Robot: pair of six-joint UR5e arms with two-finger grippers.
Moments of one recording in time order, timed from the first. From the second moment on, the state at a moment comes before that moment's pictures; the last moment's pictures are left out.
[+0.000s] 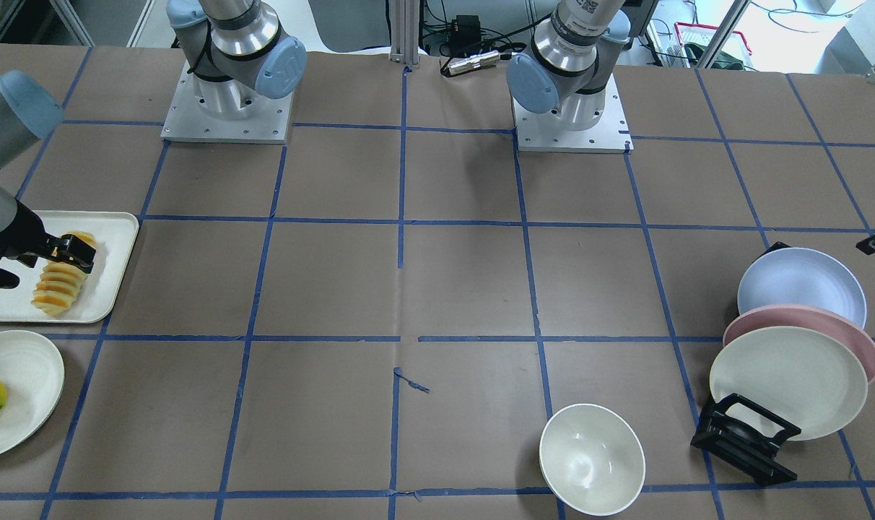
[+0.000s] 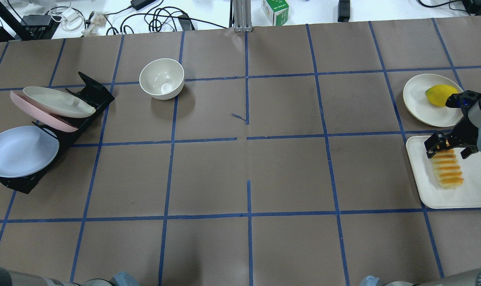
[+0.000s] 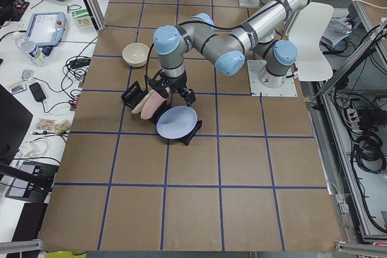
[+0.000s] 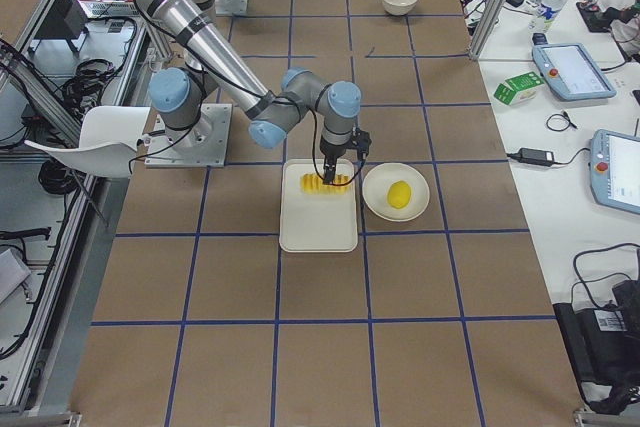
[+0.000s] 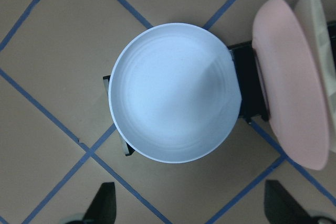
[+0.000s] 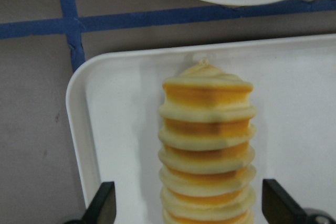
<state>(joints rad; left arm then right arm) -0.82 -1.83 -1.53 -1.44 1.75 -0.07 0.97 -1.34 2.06 -2.25 -1.66 -0.53</state>
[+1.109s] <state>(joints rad) -0.78 -1.98 -1.65 -1.20 1.78 -0.06 0.93 -1.26 2.04 -2.26 -1.66 -0.69</state>
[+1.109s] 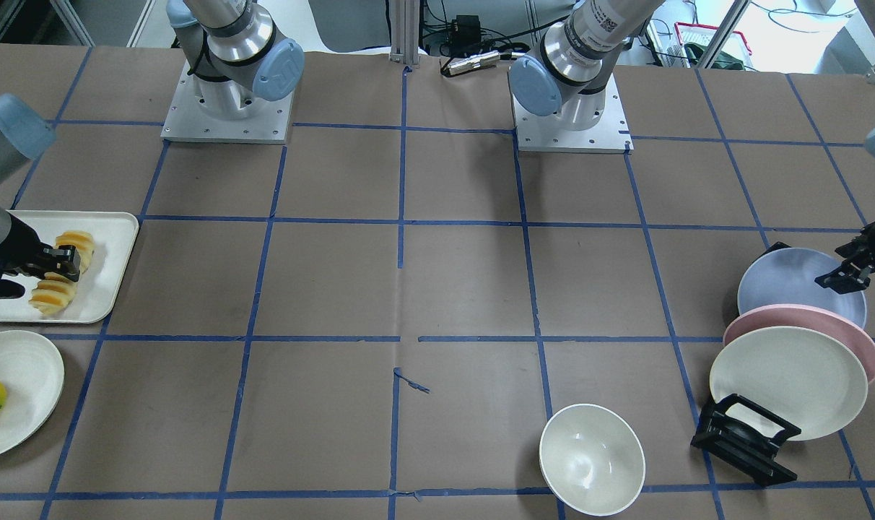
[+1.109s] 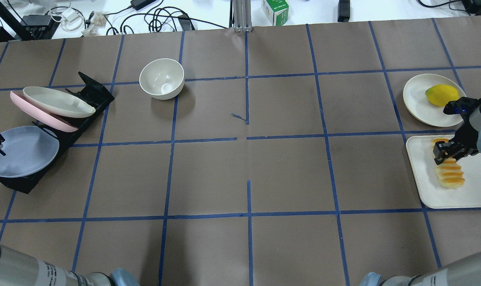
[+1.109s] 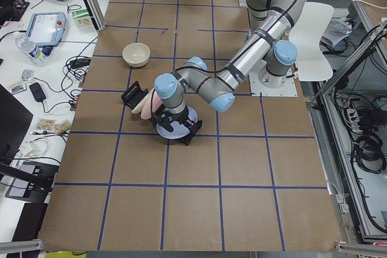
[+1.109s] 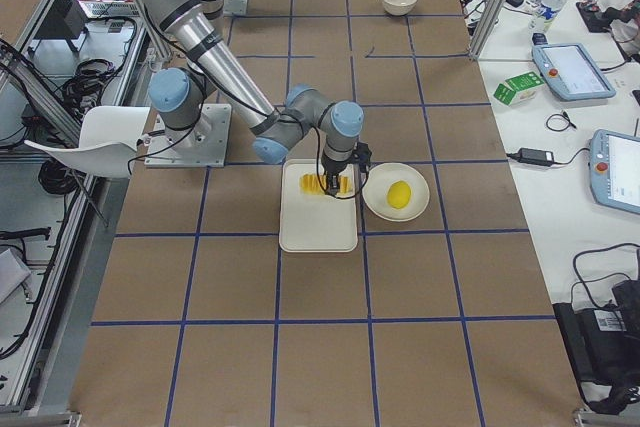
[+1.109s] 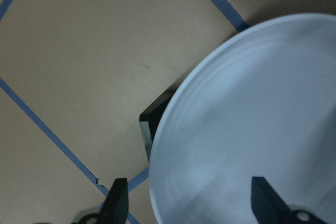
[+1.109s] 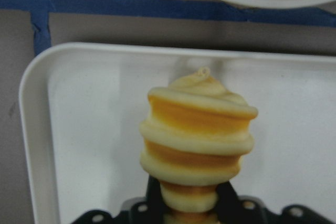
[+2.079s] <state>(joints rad) -0.76 -1.99 -1.66 -1.15 1.77 -0.04 0.94 -1.36 1.92 -2.06 -1.67 -0.67</state>
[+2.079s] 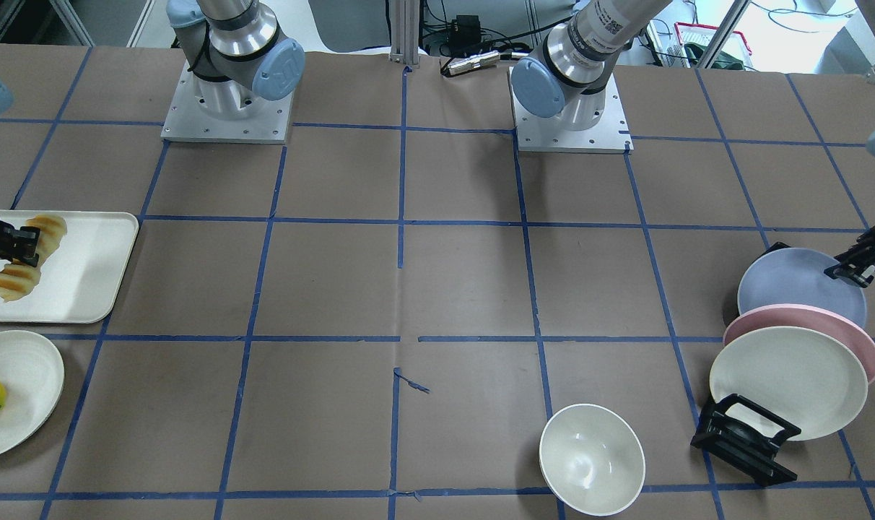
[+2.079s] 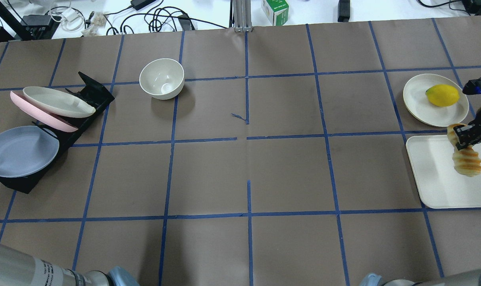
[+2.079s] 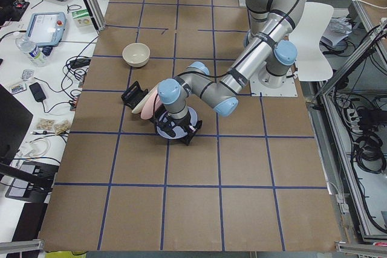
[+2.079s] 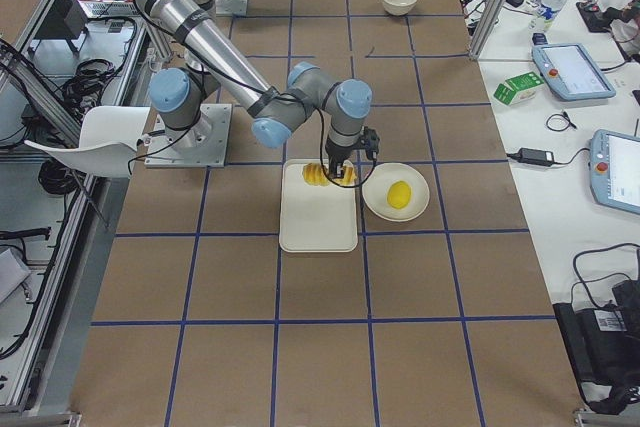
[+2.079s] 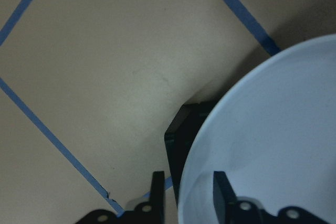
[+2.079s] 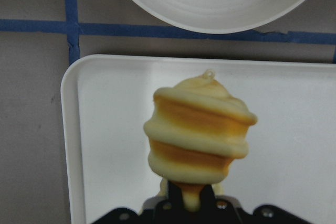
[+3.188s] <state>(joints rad) -0.75 -1.83 -1.61 -1.31 1.78 0.07 1.13 -1.49 1.77 -1.79 -1.61 -0.61</state>
